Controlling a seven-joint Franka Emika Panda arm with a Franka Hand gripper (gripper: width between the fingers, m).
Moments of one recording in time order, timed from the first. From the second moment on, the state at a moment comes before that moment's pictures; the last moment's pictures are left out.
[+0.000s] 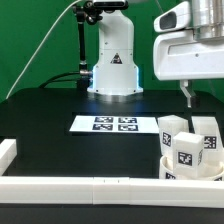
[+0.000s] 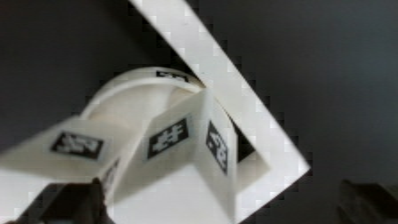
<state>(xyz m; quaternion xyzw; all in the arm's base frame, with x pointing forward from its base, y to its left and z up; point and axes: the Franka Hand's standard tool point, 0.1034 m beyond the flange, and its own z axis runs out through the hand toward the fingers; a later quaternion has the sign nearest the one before) 0.601 0.122 0.118 -0.96 0.28 -0.04 0.07</state>
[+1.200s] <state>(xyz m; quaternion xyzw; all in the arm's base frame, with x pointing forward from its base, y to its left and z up) 0.606 0.108 0.111 -0.94 -0.34 -0.03 0.01</state>
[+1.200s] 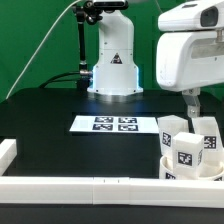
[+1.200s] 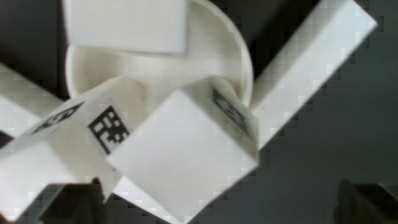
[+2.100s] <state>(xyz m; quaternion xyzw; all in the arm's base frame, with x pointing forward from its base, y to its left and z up) 0.608 0.106 0.092 -0.79 -0.61 0.00 -0.03</state>
